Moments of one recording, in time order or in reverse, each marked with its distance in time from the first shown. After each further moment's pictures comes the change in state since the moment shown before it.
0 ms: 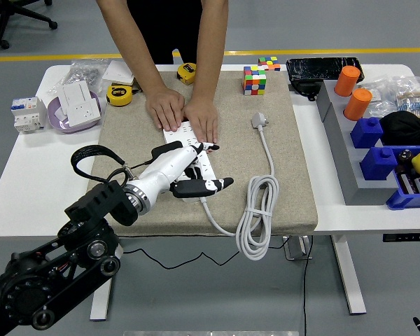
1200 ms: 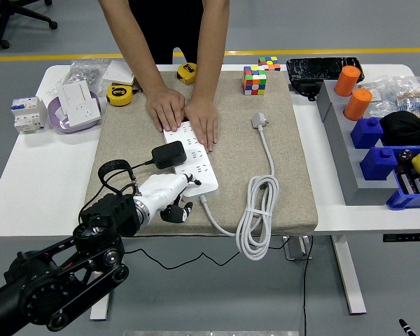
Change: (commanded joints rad) left arm -0.028 -0.028 0.068 0.131 0.191 -0.075 0.037; right arm -0.006 0.023 -0.050 0.000 0.005 0.007 0.003
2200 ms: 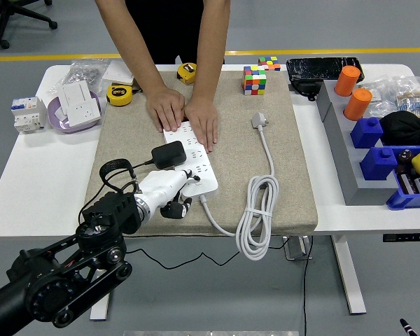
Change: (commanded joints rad) left arm -0.006 -0.011 -0.010 0.028 0.034 0.020 -0.014; right arm 0.002 -0.002 0.010 0.000 -0.006 0.000 0.000
